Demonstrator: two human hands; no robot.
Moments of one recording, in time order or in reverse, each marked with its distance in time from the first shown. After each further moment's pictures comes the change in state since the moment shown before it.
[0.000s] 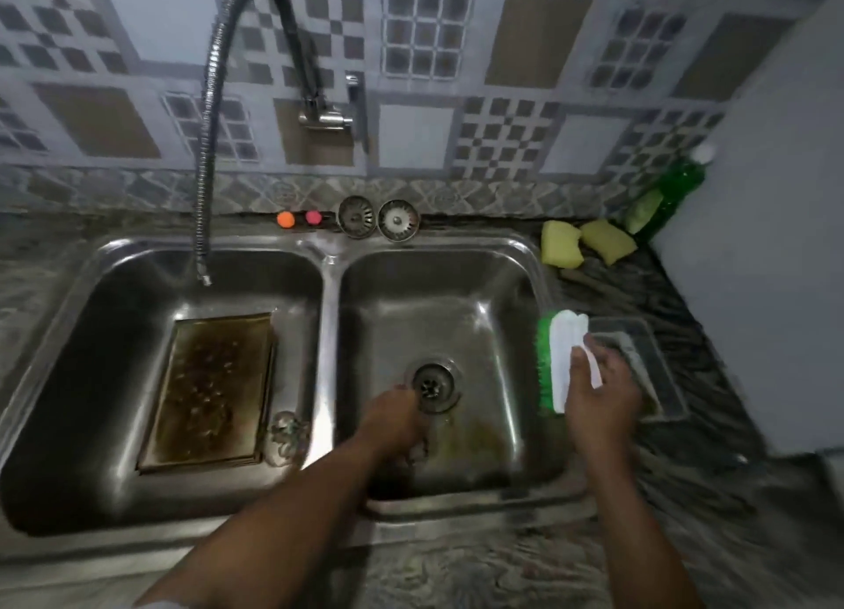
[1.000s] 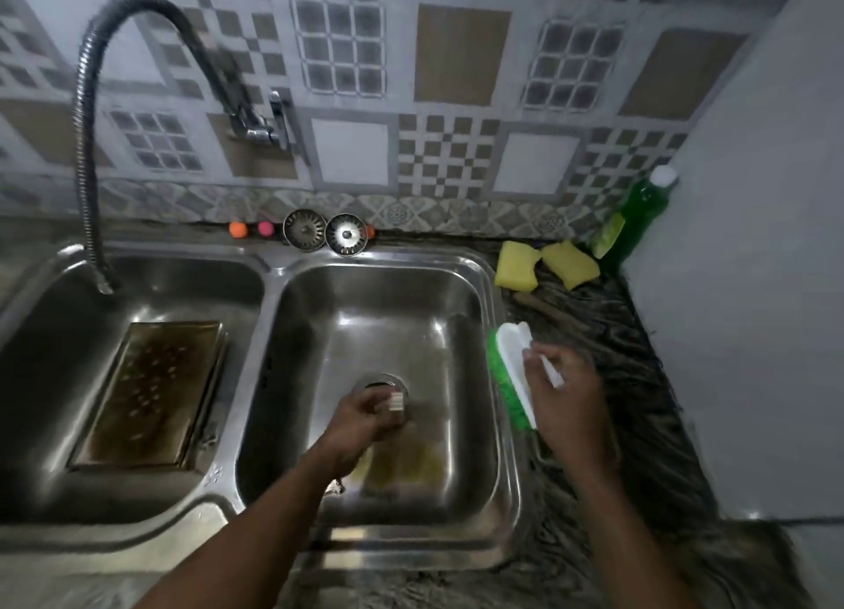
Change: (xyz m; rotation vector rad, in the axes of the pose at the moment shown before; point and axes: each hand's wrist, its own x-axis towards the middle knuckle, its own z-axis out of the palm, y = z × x) left_hand 0.033 0.103 0.026 -1.455 0.123 -0.246; right_hand 0.119 0.049 -0.062 -0.099 -0.294 -0.130
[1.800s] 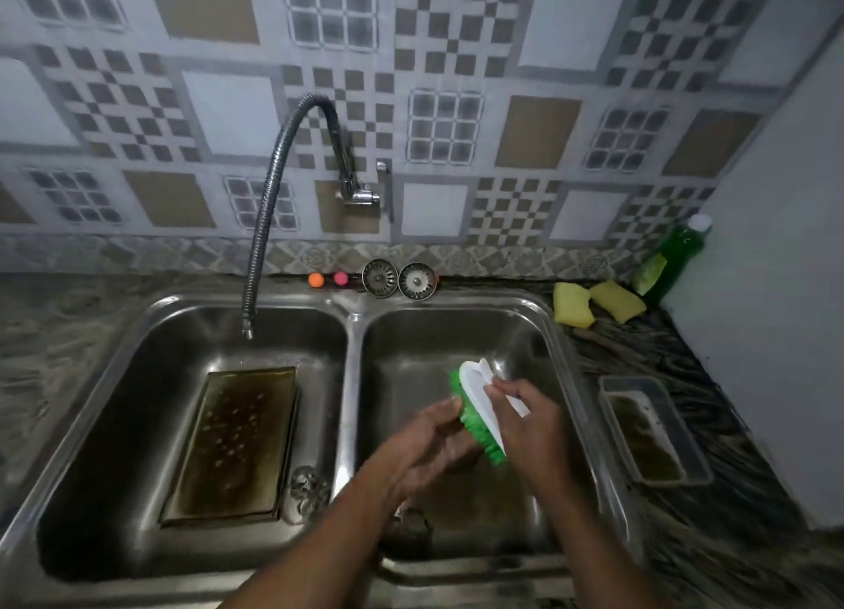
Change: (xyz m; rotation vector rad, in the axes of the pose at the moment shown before) left_hand -0.052 0.075 -0.069 -0.623 -0.413 -0.183; right_hand -0.087 -0.094 0.131 0.100 -0.074 -0.023
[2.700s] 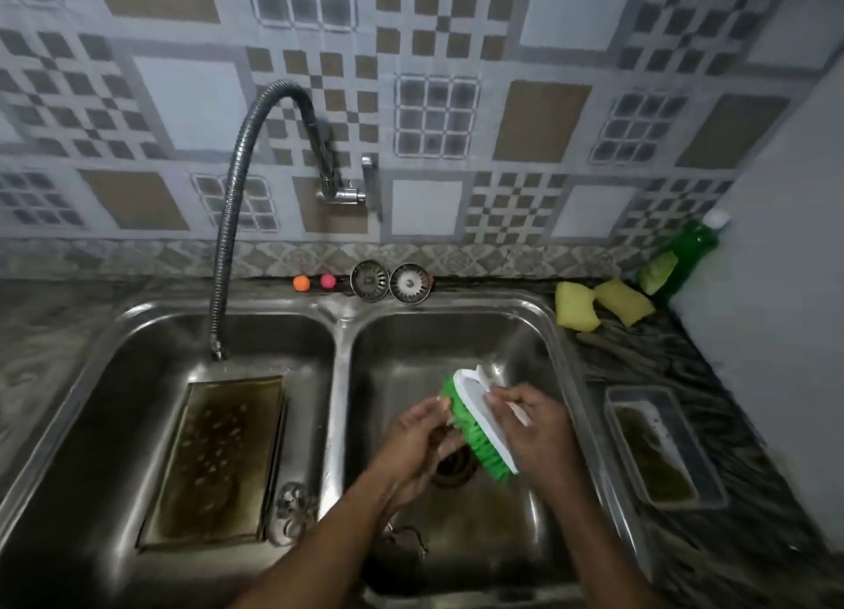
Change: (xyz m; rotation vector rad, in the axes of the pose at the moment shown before) left_hand 0.034 0.014 -0.005 0.111 0.087 0.188; right_hand 0.039 0.000 0.001 0.107 -0.091 0.037
